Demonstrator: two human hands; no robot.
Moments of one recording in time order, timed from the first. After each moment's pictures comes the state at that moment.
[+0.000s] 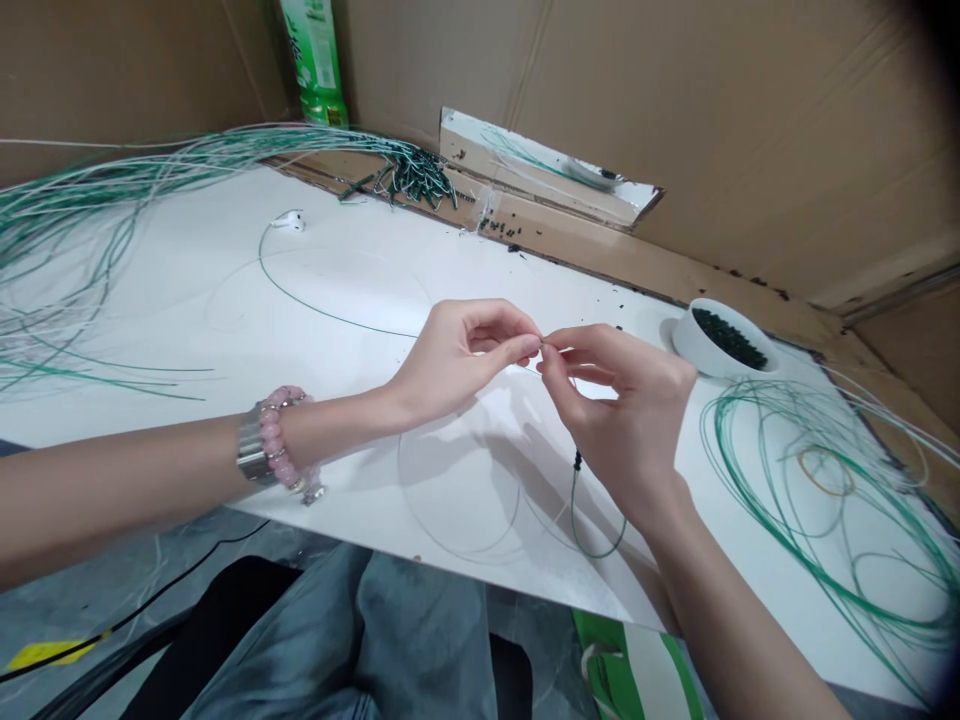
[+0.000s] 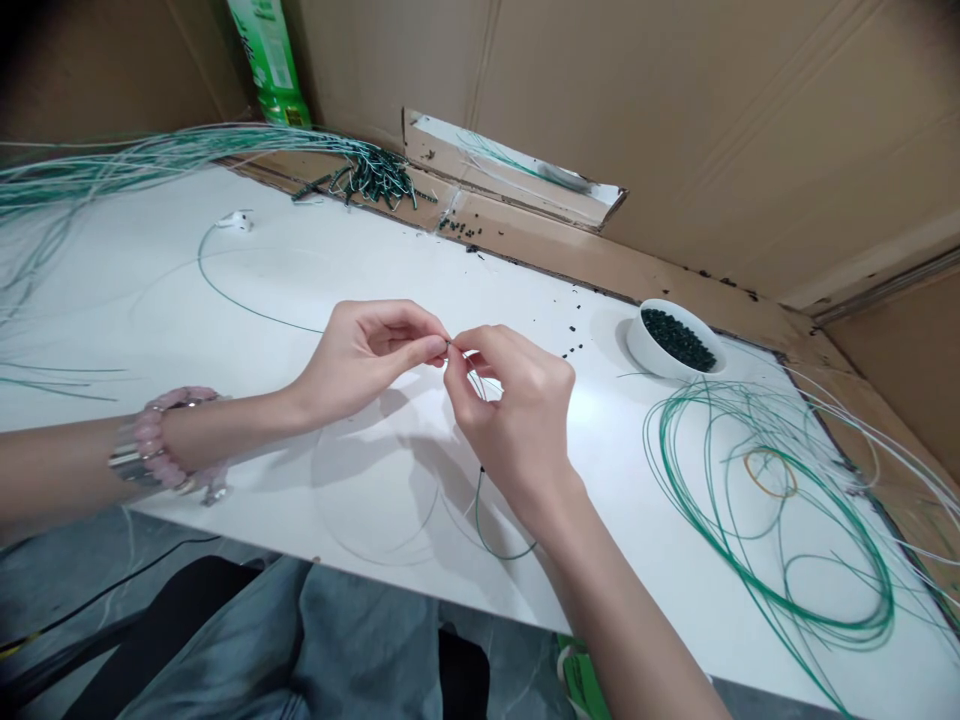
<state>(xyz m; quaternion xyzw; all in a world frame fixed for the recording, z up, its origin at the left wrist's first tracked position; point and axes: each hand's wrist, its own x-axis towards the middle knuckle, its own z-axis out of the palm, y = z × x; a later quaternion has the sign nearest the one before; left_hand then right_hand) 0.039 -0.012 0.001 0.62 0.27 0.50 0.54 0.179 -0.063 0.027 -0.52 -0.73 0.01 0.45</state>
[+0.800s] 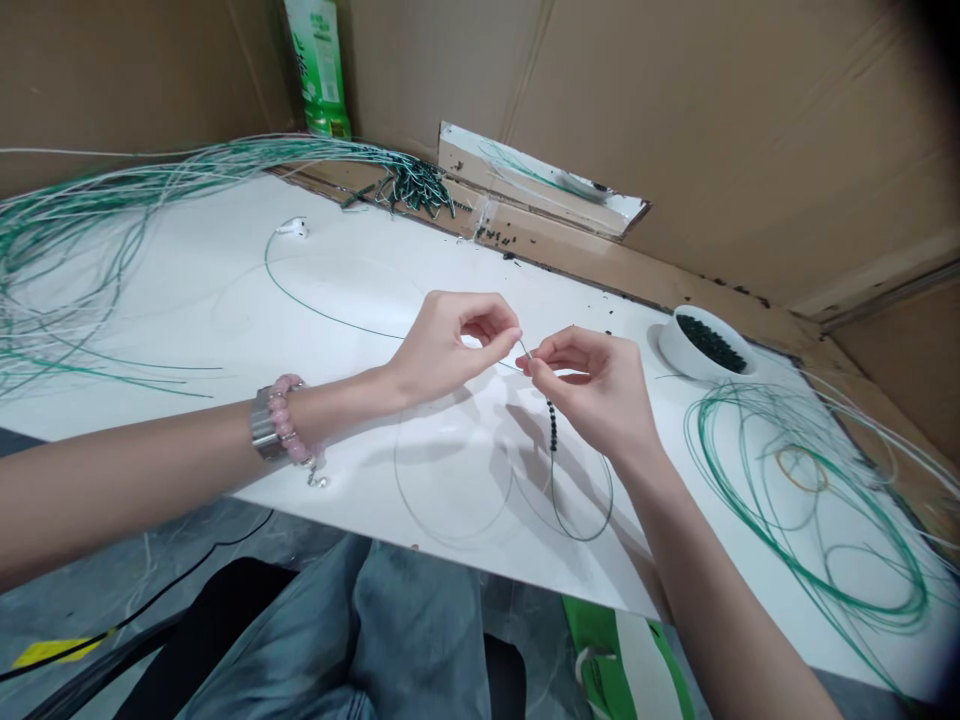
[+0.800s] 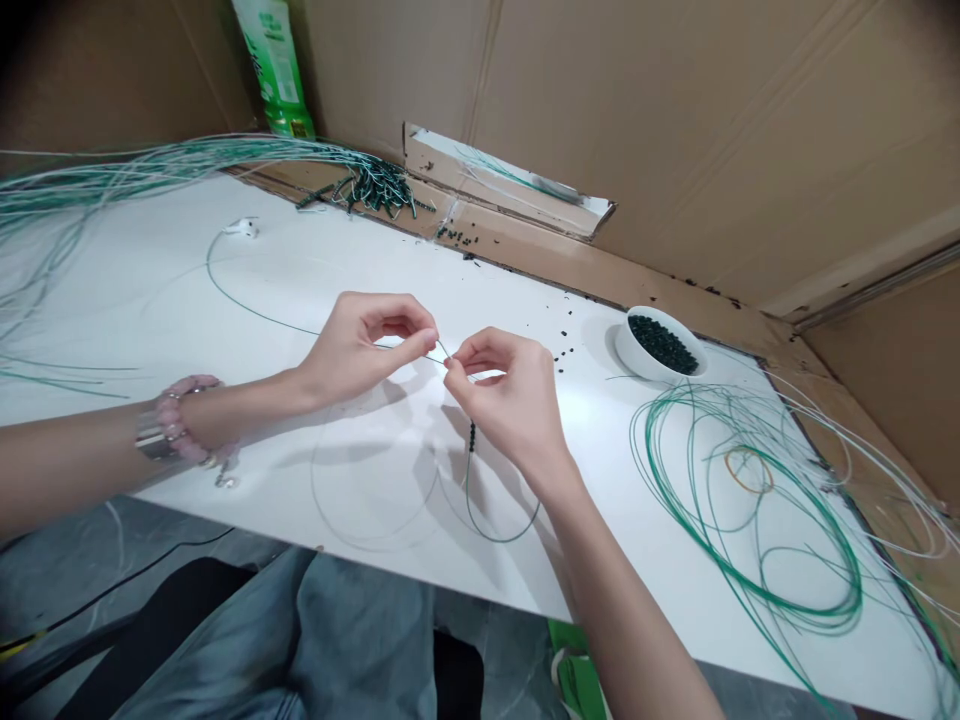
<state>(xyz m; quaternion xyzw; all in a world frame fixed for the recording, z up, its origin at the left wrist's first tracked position) 0.030 0.003 0.002 0.73 0.27 0.49 0.39 0.188 -0.054 0.029 -0.59 -0.65 0.26 0.41</state>
